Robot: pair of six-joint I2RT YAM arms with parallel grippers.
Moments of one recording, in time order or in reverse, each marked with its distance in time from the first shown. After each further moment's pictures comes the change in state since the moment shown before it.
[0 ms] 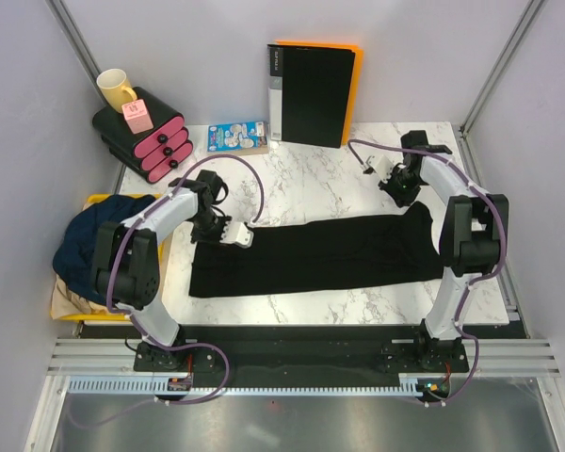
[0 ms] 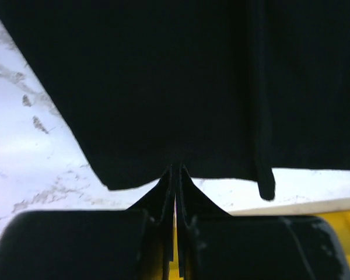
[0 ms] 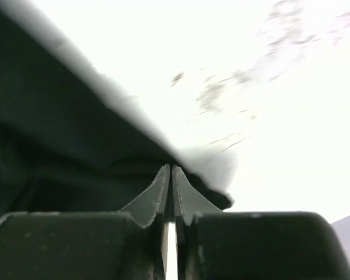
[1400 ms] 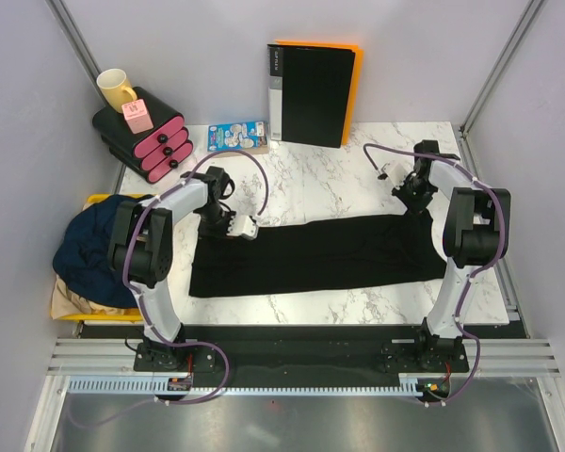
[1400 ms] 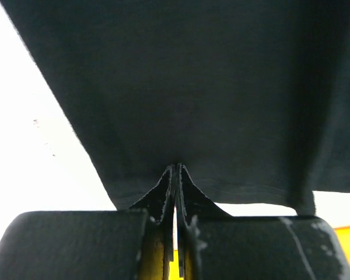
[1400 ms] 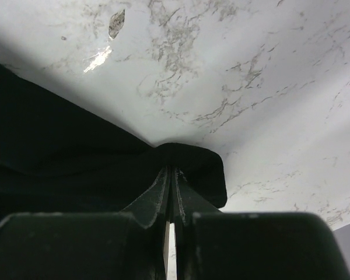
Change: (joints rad) left arm 0.000 0.203 0.113 0.008 0.008 -0.063; right arm -0.107 0.109 -0.016 0.082 0.055 0.049
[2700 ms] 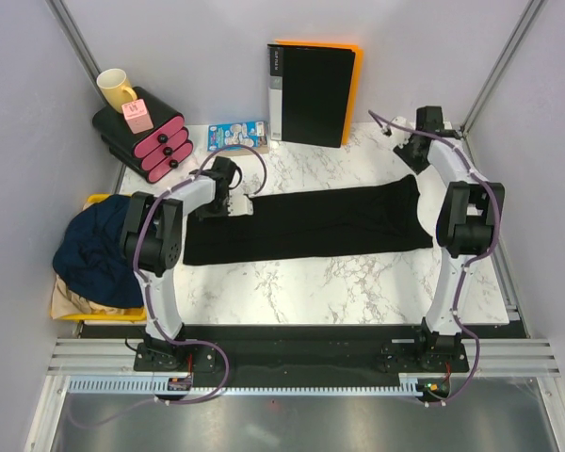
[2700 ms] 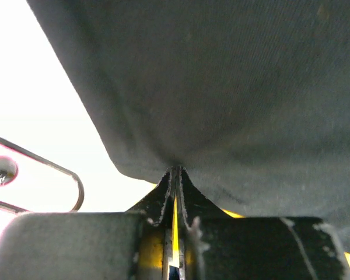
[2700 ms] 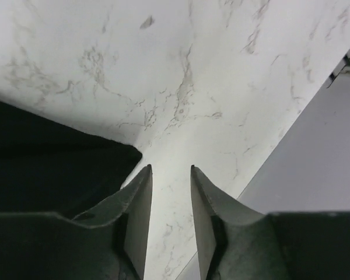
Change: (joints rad) left arm -0.013 0.146 0.079 0.327 -0.471 -0.248; right arm 0.016 0.135 0.289 0.212 0.171 0.097
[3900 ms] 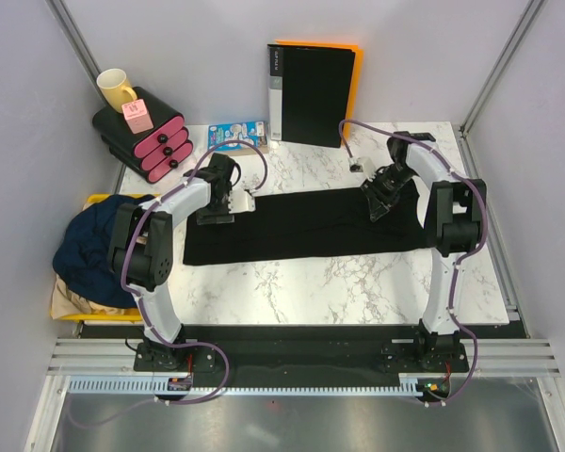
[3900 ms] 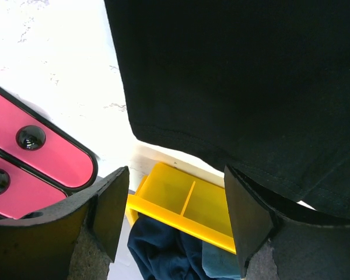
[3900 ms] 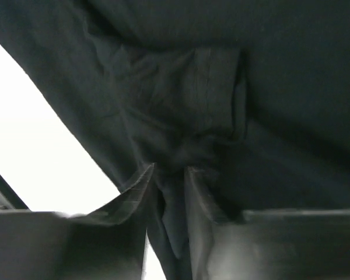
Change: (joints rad) left arm -0.025 -0.158 -0.059 0.002 0.033 -0.021; right arm 0.113 0.024 0.033 -0.652 -0.569 -0.071
